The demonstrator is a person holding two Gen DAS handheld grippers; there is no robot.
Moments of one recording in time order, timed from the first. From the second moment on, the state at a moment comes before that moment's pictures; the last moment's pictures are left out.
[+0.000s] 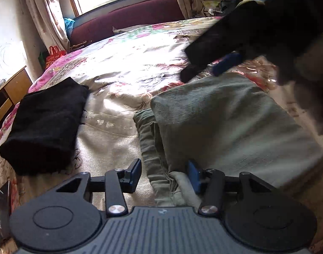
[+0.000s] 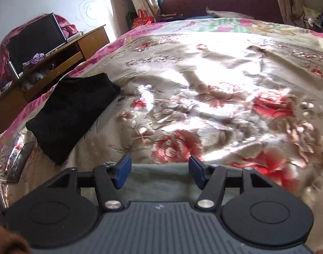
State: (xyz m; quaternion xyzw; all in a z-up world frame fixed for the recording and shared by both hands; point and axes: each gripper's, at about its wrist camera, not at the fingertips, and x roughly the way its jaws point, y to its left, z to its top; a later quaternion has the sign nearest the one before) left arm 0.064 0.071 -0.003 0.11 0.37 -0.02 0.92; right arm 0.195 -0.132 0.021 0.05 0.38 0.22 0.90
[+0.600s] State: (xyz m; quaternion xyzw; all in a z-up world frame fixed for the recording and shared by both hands) left arm 0.080 0.043 0.021 0.12 0.35 -0.02 0.93; right arm 0.125 -0.203 -0.032 0.23 0.43 0.19 0.85
